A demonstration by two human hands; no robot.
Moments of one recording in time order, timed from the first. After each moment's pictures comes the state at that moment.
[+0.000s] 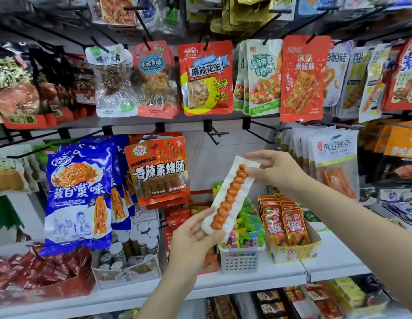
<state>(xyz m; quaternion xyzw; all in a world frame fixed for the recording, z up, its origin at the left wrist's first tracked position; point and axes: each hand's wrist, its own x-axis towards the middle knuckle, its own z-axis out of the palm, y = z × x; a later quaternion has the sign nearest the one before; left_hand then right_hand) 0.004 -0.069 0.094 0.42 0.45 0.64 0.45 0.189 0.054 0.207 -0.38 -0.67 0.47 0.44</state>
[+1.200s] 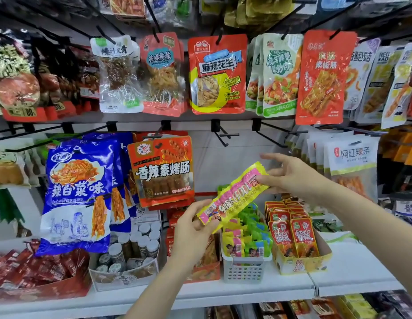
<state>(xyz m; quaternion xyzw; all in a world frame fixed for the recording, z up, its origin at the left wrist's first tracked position) -0.013 -0.020 0.086 0.48 0.51 0.63 0.35 0.203 0.081 0.207 -0.39 -0.73 0.46 0.31</state>
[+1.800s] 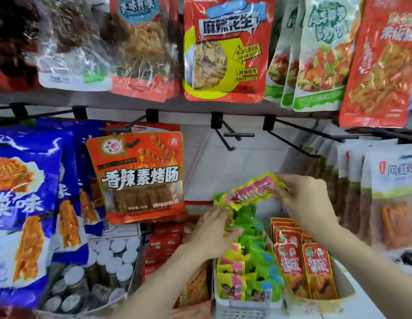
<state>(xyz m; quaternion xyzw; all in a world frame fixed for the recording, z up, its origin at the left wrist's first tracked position) -0.016 0.140 0.032 0.72 0.64 0.22 0.12 0.189 0.169 0.141 -0.44 -0.80 -0.03 0.41</state>
